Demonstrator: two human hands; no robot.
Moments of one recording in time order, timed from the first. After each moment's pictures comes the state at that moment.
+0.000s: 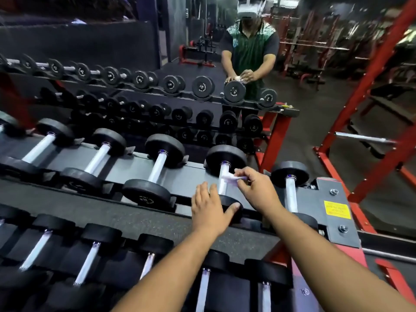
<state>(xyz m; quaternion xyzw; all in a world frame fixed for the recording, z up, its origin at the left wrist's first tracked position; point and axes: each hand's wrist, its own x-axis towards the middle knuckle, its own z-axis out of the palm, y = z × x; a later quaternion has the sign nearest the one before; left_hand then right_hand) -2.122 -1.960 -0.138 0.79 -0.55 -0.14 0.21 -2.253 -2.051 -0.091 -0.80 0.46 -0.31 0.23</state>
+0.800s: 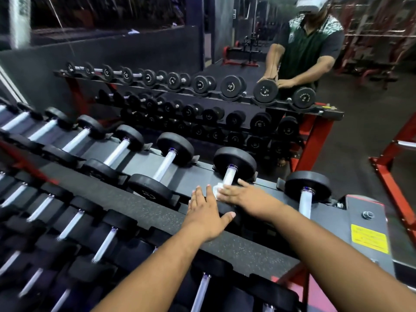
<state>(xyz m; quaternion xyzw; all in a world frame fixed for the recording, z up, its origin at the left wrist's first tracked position) -2.143 -1.969 -0.115 0.84 -0.48 -0.23 0.12 -2.260 -2.134 -0.138 -0.99 0.10 0.04 -0.01</state>
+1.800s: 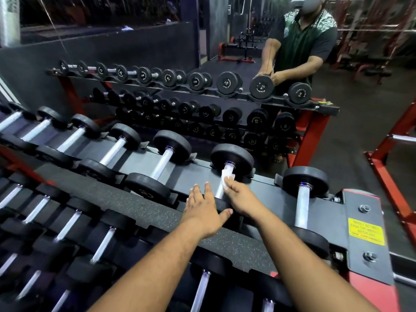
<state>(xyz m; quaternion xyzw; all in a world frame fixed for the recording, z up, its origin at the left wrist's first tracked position) -2.142 -1.969 -0.111 0.84 -0.48 -0.23 0.10 -2.234 -2.100 -0.158 -0.77 0.39 -0.17 0.48</state>
